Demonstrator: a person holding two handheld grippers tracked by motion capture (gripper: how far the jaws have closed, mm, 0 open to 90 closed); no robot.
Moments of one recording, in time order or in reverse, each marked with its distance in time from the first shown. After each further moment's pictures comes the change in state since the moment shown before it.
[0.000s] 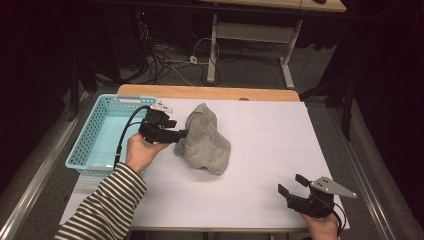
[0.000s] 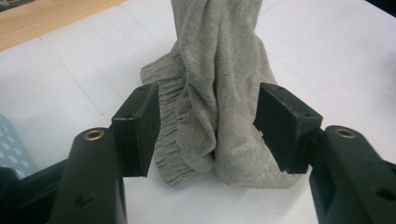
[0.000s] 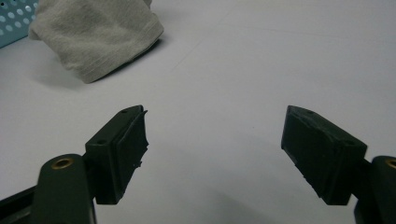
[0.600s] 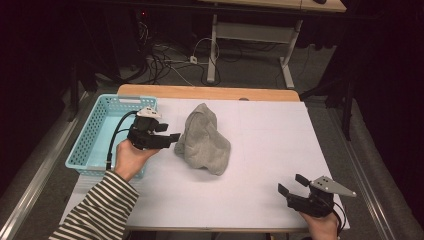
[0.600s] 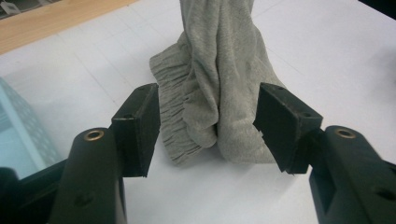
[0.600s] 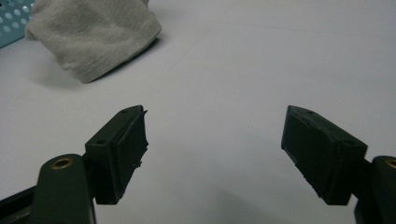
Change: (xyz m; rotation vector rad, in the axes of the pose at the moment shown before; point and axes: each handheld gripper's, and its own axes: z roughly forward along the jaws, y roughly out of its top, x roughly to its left) left arm 0.003 -0.020 -0.025 -0.040 0.018 -0.002; right arm -0.003 -0.001 0.002 0.006 0.001 0.015
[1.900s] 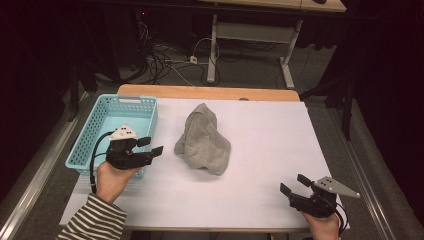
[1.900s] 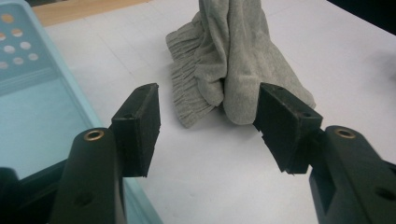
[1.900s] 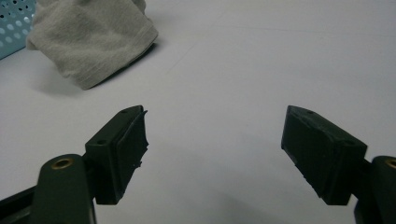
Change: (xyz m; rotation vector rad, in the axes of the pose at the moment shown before) left arm 0.001 -0.065 -0.030 -0.115 0.024 -0.047; right arm -0.003 0.000 -0.004 -0.018 0.001 0.028
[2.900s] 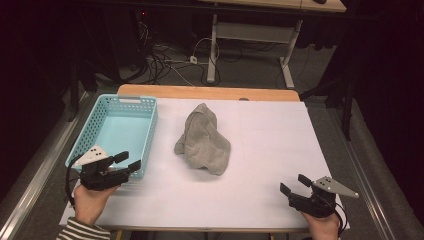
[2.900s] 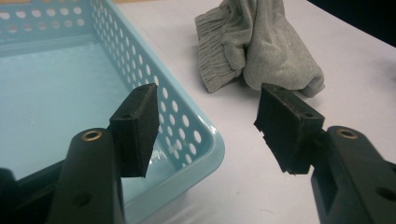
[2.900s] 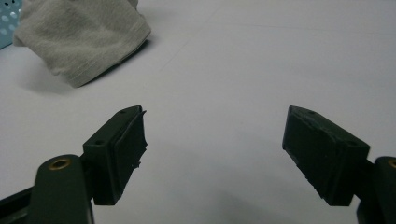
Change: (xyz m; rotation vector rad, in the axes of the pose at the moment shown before) left arm 0.018 -0.064 -0.039 -0.099 0.026 -0.092; right arm 0.002 0.000 0.000 0.008 -0.037 -0.004
